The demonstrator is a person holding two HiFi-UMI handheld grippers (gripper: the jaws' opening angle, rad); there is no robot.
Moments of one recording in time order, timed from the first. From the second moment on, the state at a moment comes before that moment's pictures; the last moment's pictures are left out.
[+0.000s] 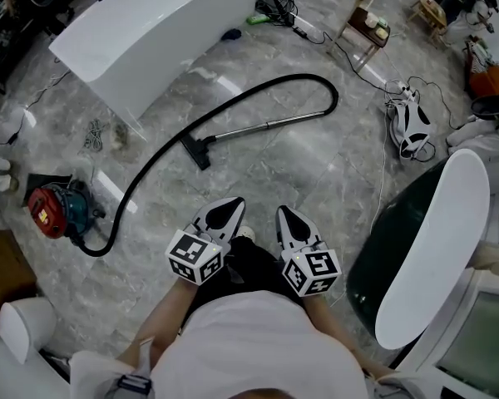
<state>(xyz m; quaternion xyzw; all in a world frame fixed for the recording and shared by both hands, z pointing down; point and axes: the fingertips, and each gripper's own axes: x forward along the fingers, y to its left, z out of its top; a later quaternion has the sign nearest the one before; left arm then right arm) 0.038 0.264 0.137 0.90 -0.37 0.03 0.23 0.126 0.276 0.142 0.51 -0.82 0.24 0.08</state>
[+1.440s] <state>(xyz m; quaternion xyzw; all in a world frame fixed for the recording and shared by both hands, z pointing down) 0.052 0.194 0.156 0.88 -0.41 0.04 0.25 0.155 0.190 0.161 0.51 -0.82 0.27 0.07</state>
